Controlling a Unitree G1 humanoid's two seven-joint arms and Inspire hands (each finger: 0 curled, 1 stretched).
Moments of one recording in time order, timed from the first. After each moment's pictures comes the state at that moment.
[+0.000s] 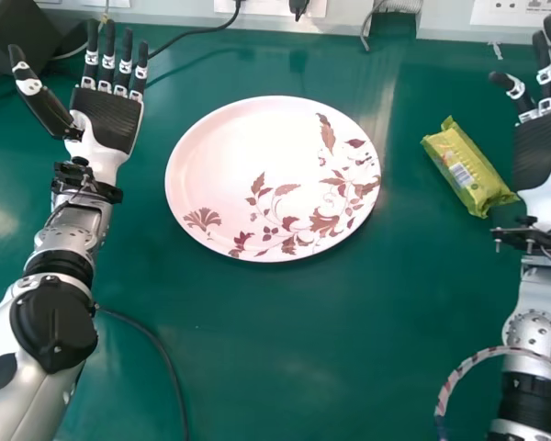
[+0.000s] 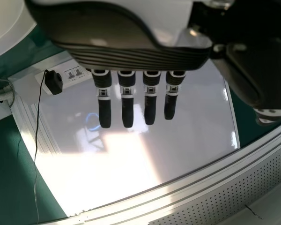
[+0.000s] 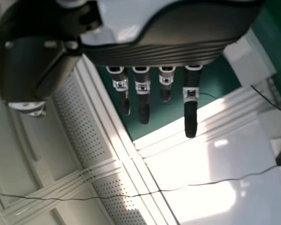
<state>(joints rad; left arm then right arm) -1.03 0.32 0.84 1.30 -0.73 0.12 -0.89 -0.37 -0.18 -0.46 0.08 0.56 -0.25 0.36</state>
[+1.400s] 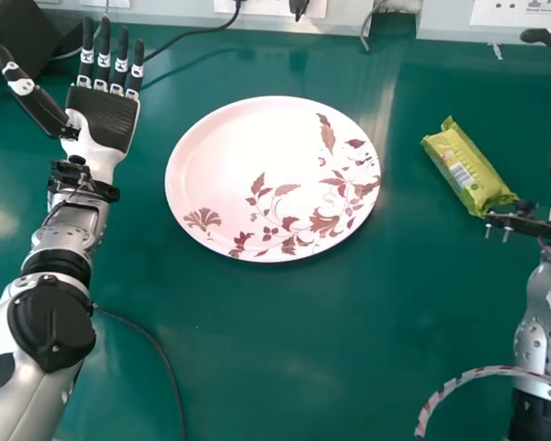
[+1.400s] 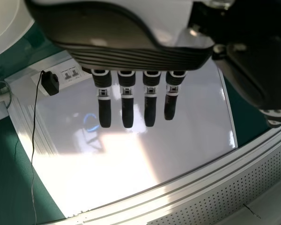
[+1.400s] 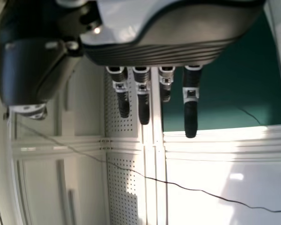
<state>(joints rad) -1.04 0.33 0.84 1.30 -0.73 0.11 -0.89 -0.29 -0.22 -0.37 -0.23 0.16 -0.28 0.06</state>
